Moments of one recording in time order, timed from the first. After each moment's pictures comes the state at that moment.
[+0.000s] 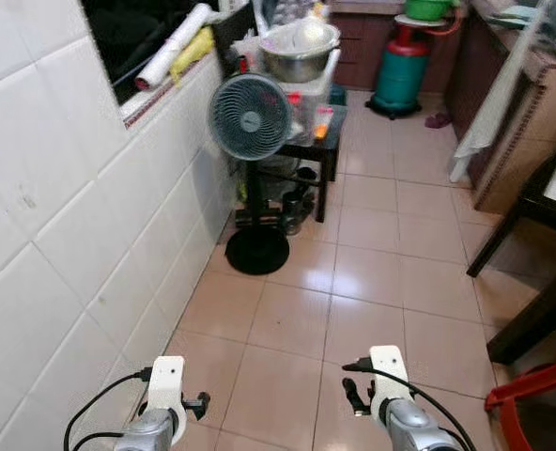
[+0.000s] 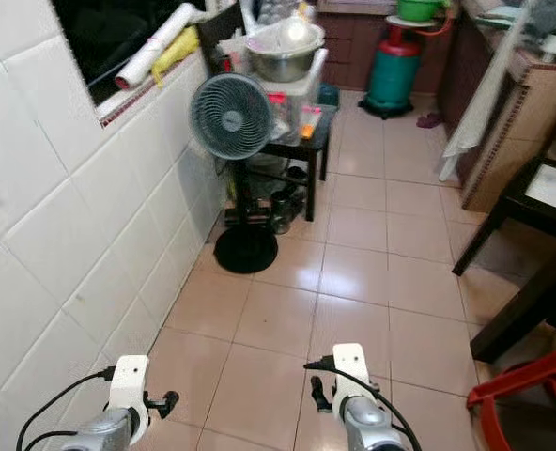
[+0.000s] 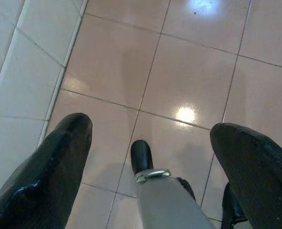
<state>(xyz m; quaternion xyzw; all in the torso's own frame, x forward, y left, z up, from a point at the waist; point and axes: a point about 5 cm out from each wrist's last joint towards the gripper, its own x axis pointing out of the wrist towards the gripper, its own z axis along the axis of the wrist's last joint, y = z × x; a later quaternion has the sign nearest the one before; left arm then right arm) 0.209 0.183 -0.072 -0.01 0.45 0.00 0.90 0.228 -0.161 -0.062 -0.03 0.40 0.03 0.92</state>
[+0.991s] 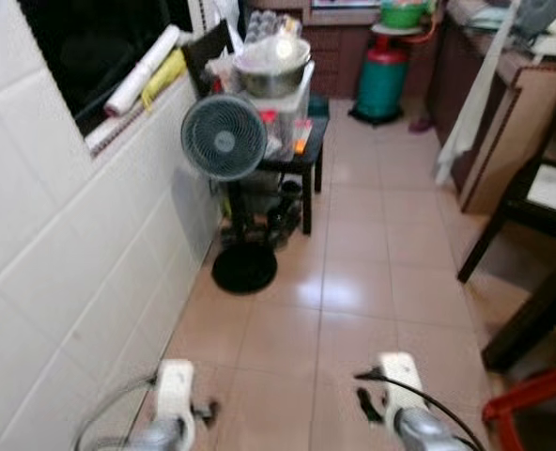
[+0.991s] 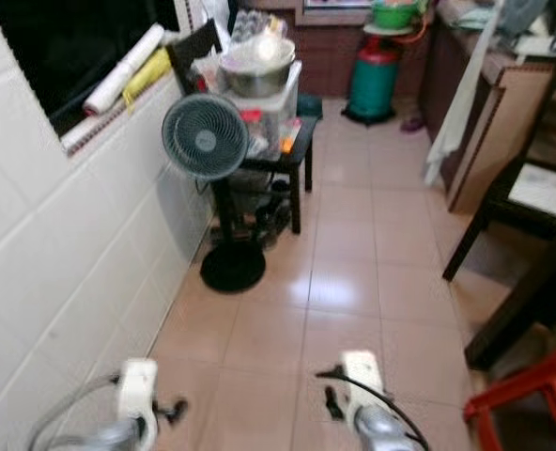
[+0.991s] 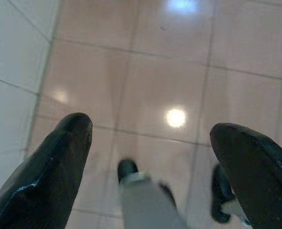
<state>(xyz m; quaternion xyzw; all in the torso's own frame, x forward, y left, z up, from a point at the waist) 0.197 0.171 -0.079 -0.03 0.46 -0.03 0.89 0.217 -0.175 -0.067 -0.04 0.41 0.02 0.91</state>
